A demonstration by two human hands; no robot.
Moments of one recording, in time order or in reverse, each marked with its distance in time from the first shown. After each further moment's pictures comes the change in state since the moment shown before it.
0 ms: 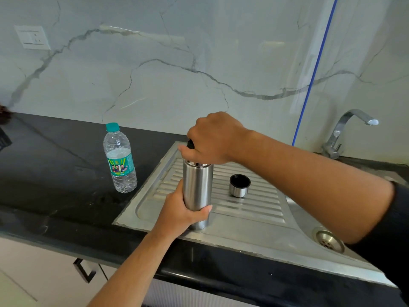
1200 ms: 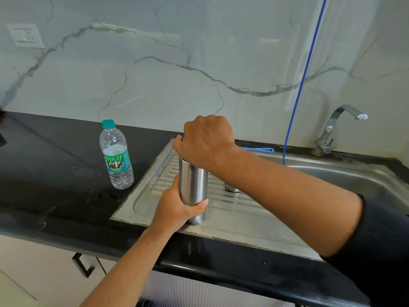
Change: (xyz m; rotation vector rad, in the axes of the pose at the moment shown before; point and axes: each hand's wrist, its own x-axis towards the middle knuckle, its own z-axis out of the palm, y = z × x) left_hand -0.009 0.012 0.003 0.032 0.053 -0.020; right_hand -0.005 -0.037 -0.004 0.052 -0.035 0.427
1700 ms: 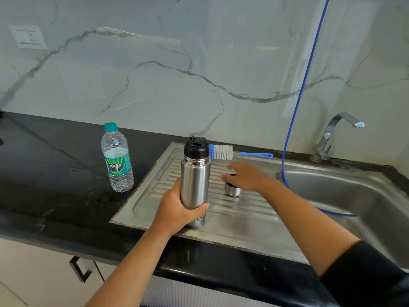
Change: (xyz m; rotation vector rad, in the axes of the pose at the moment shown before) left_hand 0.007 -0.011 -0.002 -0.051 -0.037 0.073; right_hand -0.038 0.090 0.146 0.605 -0.544 0.307
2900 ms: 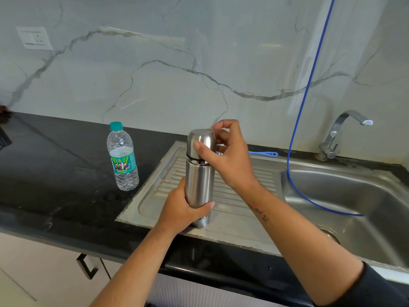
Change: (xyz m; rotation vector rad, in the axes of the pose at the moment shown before) left_hand -0.001 0.004 -0.001 -0.040 -0.012 -0.023; right_hand -0.063 -0.100 -0.015 0.943 0.539 -0.465
